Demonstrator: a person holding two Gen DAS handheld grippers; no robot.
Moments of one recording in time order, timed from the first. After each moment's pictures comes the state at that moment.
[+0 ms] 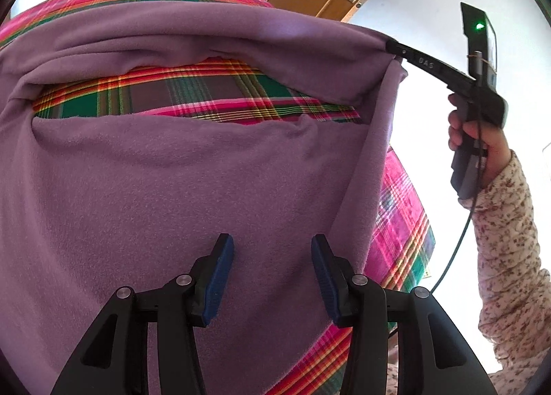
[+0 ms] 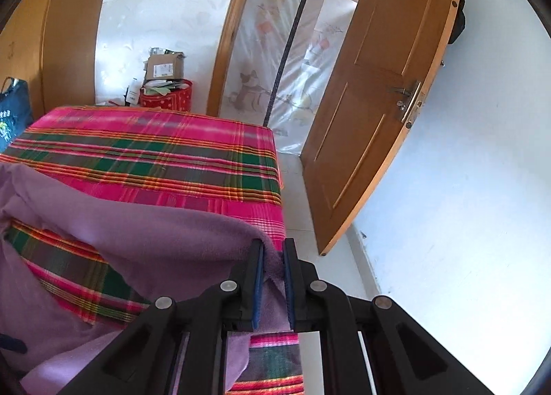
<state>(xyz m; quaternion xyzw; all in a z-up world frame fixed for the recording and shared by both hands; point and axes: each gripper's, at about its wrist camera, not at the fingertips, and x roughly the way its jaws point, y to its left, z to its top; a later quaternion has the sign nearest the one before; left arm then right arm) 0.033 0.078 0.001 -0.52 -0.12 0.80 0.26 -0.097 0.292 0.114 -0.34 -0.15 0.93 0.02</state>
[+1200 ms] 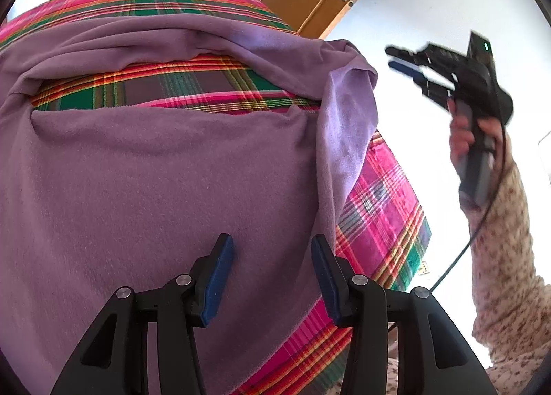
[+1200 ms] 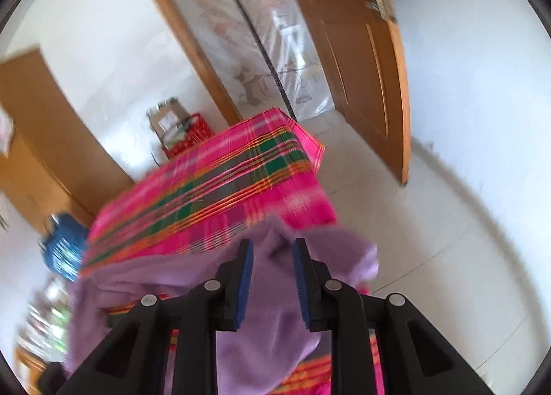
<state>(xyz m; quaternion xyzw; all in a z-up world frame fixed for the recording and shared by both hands) 0.048 0.078 0.004 -0.52 -0.11 0.80 0.27 -0.079 0.382 0.100 -0.38 0.22 0.89 -0.07</state>
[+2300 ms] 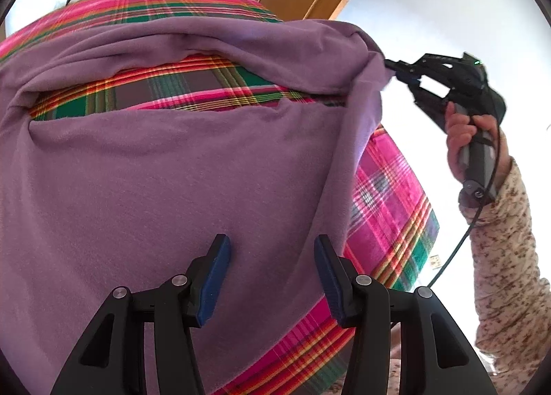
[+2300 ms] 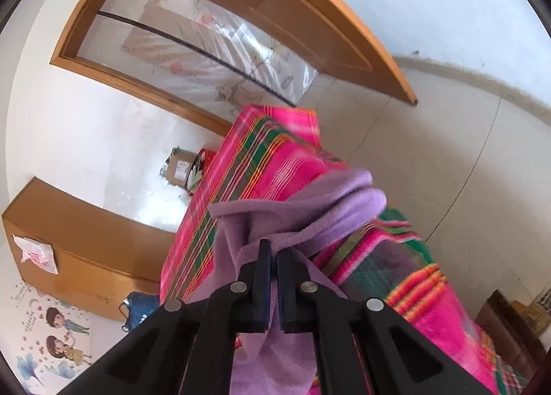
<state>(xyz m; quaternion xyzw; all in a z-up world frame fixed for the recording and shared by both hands) 0.060 0.108 0.006 -0.51 -0.07 0.81 0.26 -0.063 0.434 0.043 -0.36 0.44 0.82 -0.05</state>
